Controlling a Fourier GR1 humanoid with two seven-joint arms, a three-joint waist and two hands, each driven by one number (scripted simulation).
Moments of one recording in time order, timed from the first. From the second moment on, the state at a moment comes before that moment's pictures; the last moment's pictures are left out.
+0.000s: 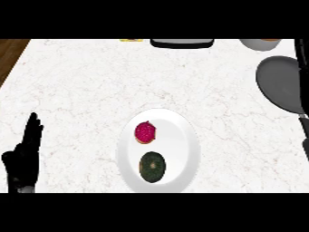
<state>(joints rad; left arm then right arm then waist) 0.08 0.37 -0.14 -1.42 0.19 0.44 -0.10 -0.38 -0.49 0.09 -1.68 -0.30 -0.23 -0.19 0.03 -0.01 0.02</state>
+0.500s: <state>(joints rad) -0.08 0.28 -0.31 -1.53 0.20 0.27 -0.14 -0.53 -0.37 0.38 -1.46 -0.36 0.10 -0.20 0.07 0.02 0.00</state>
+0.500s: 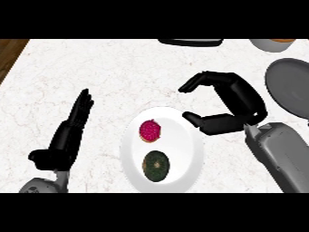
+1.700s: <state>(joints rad) -0.09 0.23 -0.33 -1.54 0.19 0.21 -0.14 -0.99 -0.22 0.68 -0.83 0.21 0.42 -0.39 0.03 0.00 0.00</state>
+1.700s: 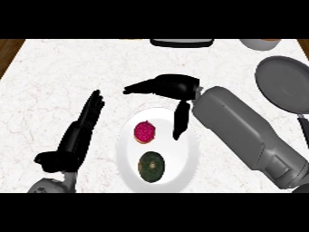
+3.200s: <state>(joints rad) -0.05 0.15 -0.27 -1.56 0.10 0.15 -0.12 -0.94 0.00 0.70 -0.62 0.61 0.34 -0.36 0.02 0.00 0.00</state>
